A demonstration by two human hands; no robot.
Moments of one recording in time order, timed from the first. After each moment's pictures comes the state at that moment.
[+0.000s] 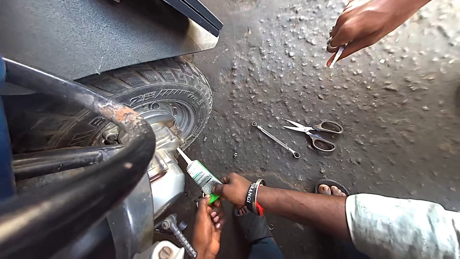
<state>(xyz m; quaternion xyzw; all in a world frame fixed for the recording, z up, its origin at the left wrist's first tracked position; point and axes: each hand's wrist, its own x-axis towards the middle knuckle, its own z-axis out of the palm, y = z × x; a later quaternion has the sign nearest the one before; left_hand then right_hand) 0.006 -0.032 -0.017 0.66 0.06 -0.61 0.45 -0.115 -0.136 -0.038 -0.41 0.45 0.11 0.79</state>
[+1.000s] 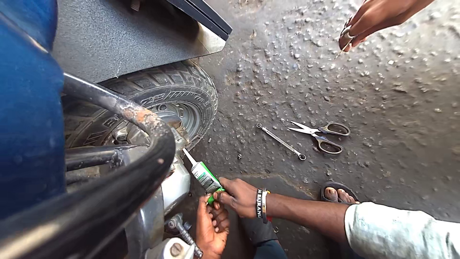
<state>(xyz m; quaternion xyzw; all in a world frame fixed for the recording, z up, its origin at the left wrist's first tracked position) 0.016 -0.033 -0.019 0.58 0.14 -0.64 0.49 -0.118 -0.118 -0.060 -0.63 0.31 -0.04 0.71</state>
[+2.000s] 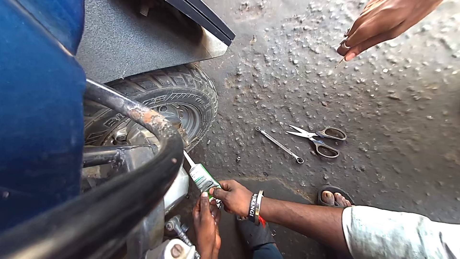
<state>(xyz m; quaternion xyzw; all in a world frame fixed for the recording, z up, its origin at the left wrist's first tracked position) 0.005 -0.034 -0.033 0.71 -0.12 -0.47 0.51 -0.104 -0.116 -0.056 -0.38 0.36 -0.06 0.85</state>
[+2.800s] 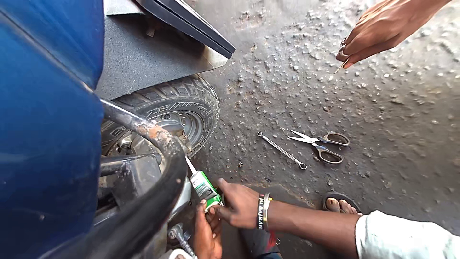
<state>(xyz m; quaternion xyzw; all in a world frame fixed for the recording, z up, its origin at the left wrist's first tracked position) 0.007 -0.043 -0.017 0.71 0.00 -0.51 0.49 -0.119 -0.131 -0.037 -0.67 0.32 -0.04 0.67</state>
